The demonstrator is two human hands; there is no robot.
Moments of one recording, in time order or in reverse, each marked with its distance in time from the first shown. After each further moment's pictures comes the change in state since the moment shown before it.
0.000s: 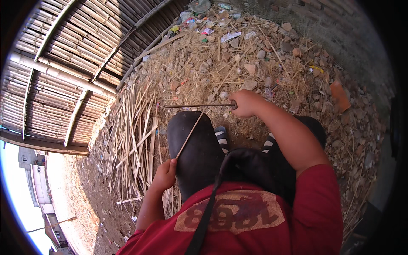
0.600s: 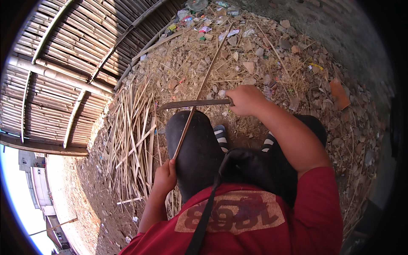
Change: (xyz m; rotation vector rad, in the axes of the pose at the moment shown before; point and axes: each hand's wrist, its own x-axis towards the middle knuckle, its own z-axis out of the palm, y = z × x) left_hand -0.009 0.012 0.007 0.216 0.143 -0.015; right_hand -0.011 -0.036 -0.024 -0.117 -0.013 0.065
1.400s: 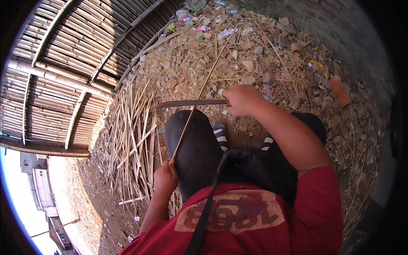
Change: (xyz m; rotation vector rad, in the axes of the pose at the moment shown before) left_hand -0.006 0.002 0.009 0.209 0.161 0.071; right_hand -0.001 -0.002 0.007 -0.030 0.035 -0.056
